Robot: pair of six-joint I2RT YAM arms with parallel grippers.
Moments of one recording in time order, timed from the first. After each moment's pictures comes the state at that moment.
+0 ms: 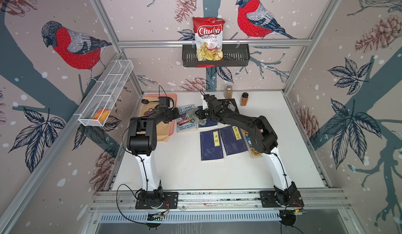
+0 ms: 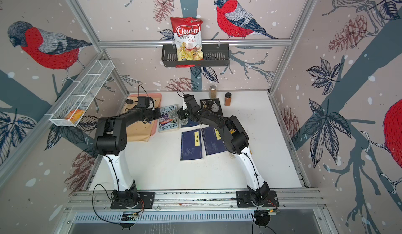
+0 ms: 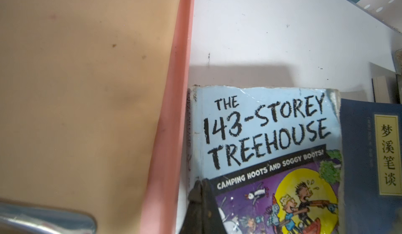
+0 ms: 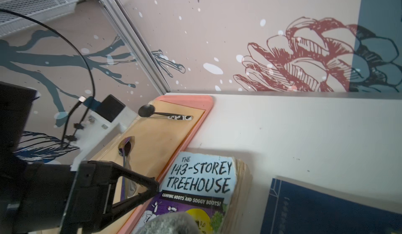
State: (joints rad) left arm -0.02 2.03 1.32 -0.23 0.22 -0.29; right arm 0.74 2.33 1.78 -0.01 -0.27 0.29
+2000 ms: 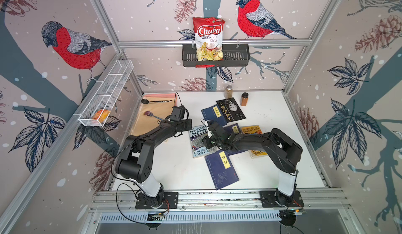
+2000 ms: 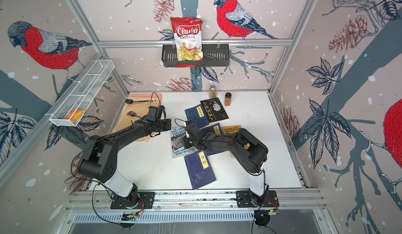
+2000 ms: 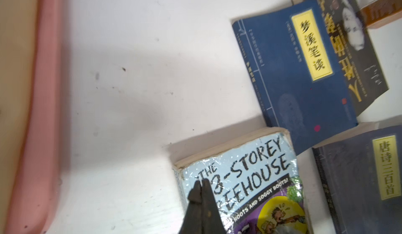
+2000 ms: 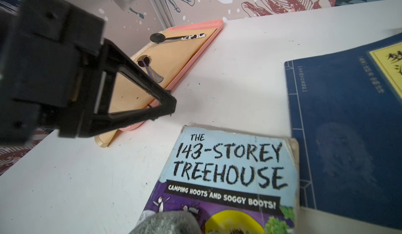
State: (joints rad) left arm -0.30 1.65 0.97 -0.25 0.15 -0.34; right arm 0.96 1.90 1.05 0.07 -0.07 0.37
